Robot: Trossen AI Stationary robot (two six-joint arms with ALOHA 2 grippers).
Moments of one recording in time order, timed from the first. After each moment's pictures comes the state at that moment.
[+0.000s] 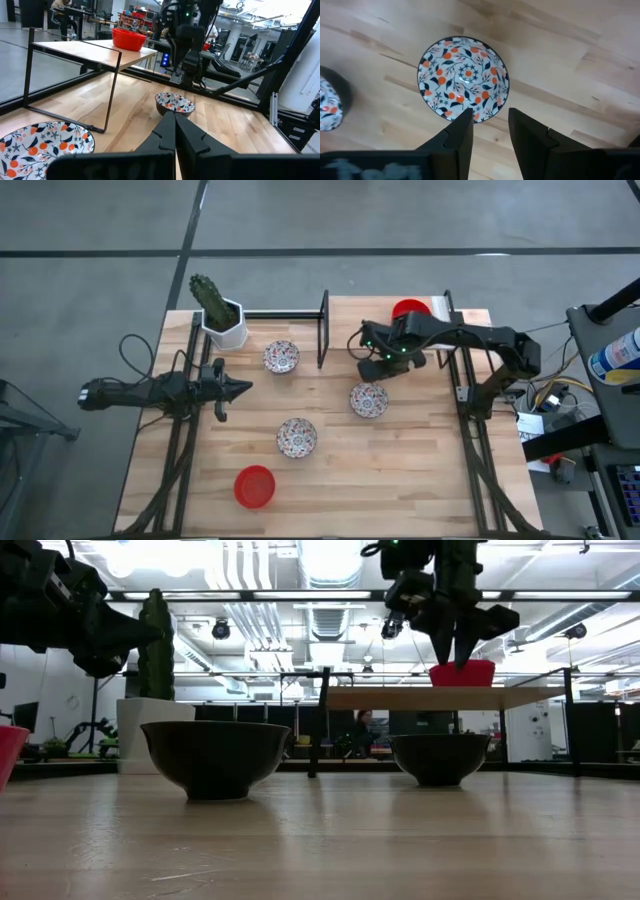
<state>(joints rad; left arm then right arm) -0.07 0.05 0.04 -0.05 -0.25 -0.25 -0.26 1.60 1.43 -1.28 -0.13 0.99</state>
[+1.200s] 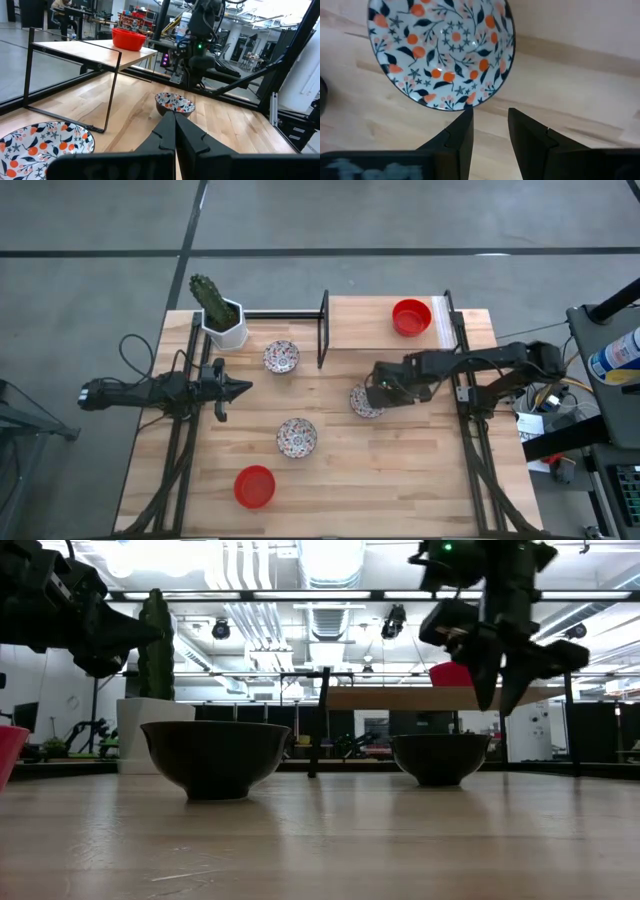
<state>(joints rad) -0.07 0.05 0.04 -0.05 -0.25 -0.25 -0.07 1.41 0.95 -0.88 -0.13 1.36</state>
